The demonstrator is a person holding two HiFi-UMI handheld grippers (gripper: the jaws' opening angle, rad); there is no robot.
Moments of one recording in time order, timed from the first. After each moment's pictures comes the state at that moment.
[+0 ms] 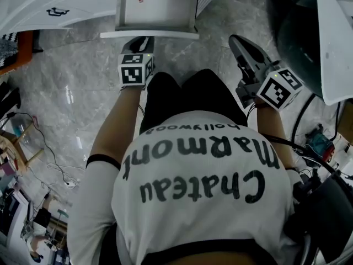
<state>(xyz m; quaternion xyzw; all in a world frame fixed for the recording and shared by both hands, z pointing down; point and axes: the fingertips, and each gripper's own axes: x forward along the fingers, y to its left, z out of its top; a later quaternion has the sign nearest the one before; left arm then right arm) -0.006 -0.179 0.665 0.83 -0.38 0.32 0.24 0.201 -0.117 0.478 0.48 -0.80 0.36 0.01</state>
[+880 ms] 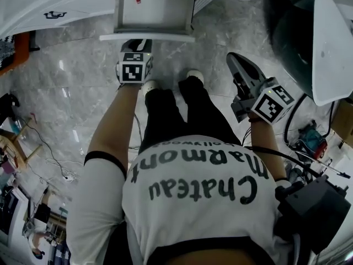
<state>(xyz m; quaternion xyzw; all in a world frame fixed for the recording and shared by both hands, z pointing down) 0.000 -0.189 0.663 0.82 -0.36 0.38 0.25 0.209 -0.097 0.471 0.49 -0.76 0.43 0.01</state>
